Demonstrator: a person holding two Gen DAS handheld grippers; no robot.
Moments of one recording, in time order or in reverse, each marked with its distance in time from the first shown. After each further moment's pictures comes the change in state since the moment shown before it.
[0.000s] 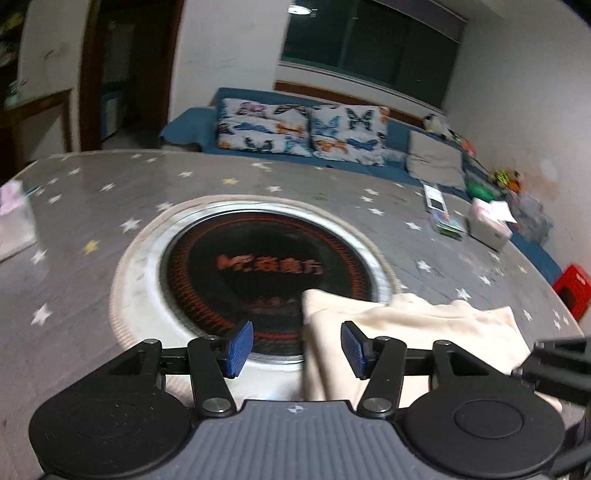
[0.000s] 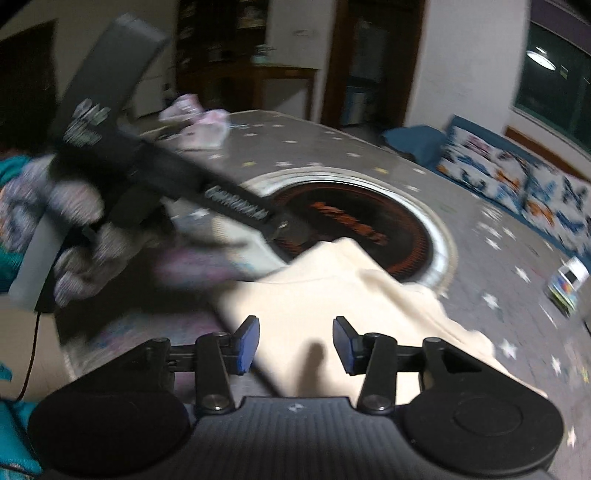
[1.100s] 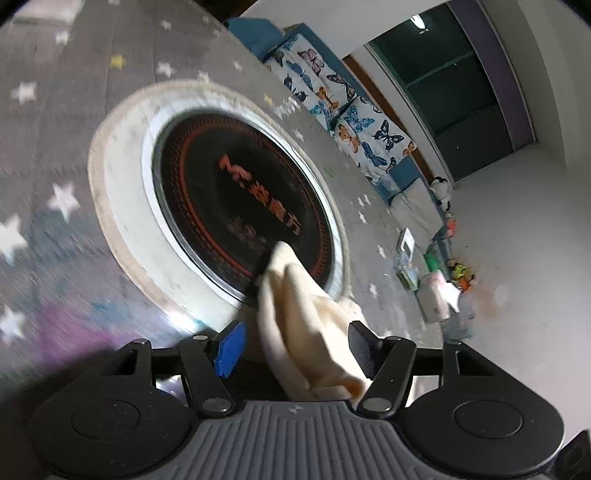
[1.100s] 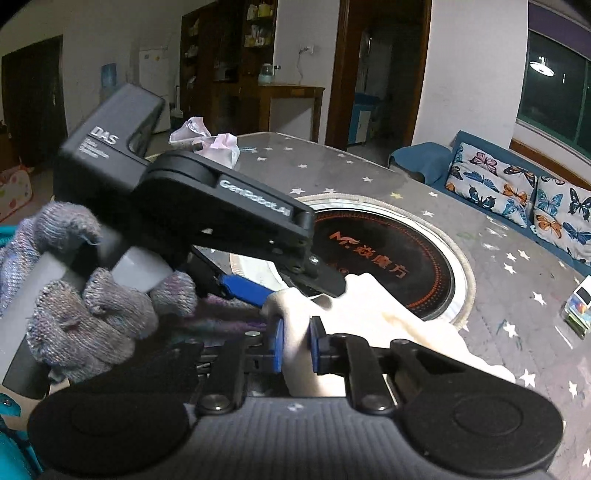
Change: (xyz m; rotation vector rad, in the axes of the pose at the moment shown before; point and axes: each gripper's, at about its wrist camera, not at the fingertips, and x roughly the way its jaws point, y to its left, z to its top) left arm 0.020 0.038 -0.022 -0.645 0.137 -0.286; right arm 0.004 -0.001 0.015 0.048 -0.074 0.022
